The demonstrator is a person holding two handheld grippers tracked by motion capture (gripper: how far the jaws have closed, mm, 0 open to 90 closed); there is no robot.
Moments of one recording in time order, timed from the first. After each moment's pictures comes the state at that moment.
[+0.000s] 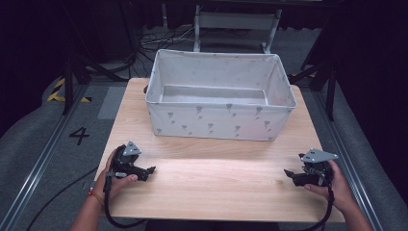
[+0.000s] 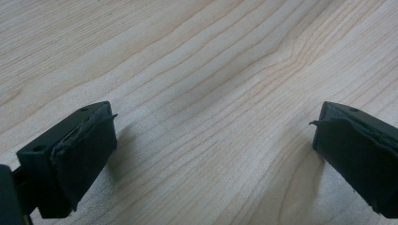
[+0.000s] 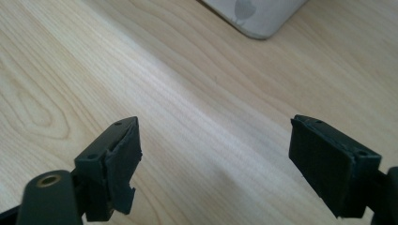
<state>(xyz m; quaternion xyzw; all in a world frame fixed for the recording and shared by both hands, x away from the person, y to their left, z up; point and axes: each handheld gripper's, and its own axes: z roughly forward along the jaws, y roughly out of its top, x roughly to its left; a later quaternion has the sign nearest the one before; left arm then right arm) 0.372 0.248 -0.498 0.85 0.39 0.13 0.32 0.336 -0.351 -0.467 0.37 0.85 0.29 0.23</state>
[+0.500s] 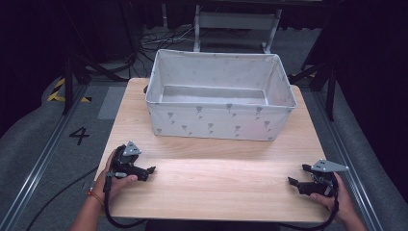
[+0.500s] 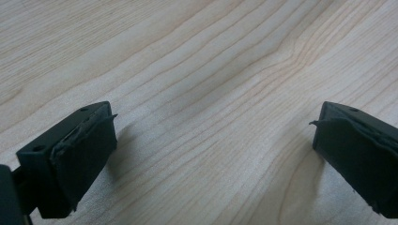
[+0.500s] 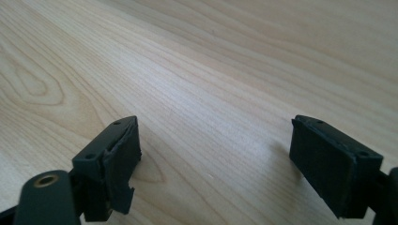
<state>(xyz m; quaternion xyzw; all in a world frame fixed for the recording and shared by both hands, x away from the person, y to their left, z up) 0.371 0.247 -0.498 0.85 0.39 0.13 0.32 0.320 -0.382 -0.503 0.43 0.81 0.36 0.18</state>
